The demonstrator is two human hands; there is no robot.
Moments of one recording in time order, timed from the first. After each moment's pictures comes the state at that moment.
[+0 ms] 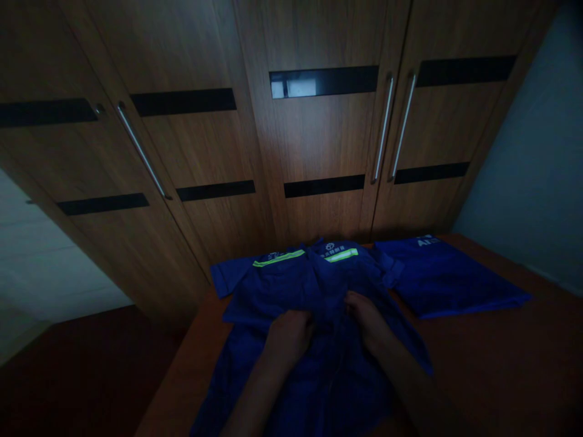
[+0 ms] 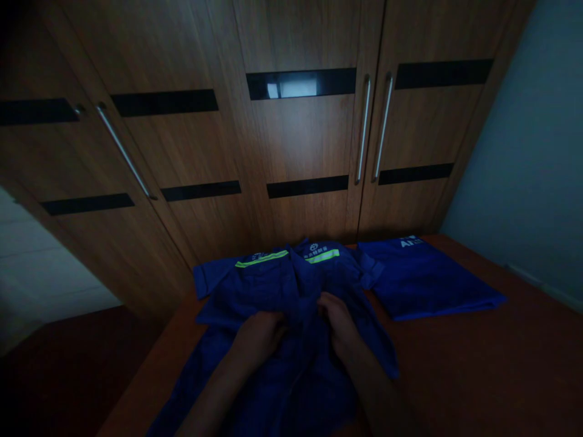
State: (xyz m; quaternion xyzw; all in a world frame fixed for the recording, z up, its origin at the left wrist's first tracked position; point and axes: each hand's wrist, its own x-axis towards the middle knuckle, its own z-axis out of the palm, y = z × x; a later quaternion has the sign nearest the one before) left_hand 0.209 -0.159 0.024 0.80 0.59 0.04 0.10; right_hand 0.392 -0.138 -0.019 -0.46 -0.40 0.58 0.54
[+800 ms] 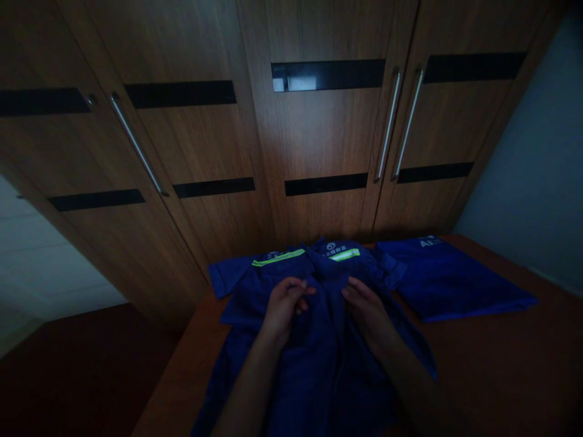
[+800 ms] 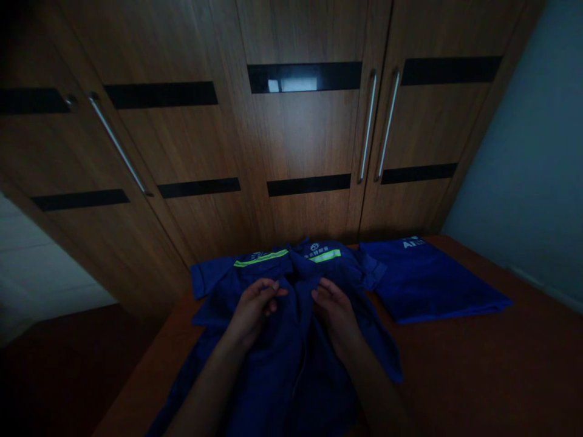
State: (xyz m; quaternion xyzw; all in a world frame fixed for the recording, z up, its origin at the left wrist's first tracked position) left_hand 0.209 -0.118 0.024 0.45 0.47 0.51 0.57; right_hand 0.383 -0.140 0.006 -0.29 -0.29 0.67 0.61
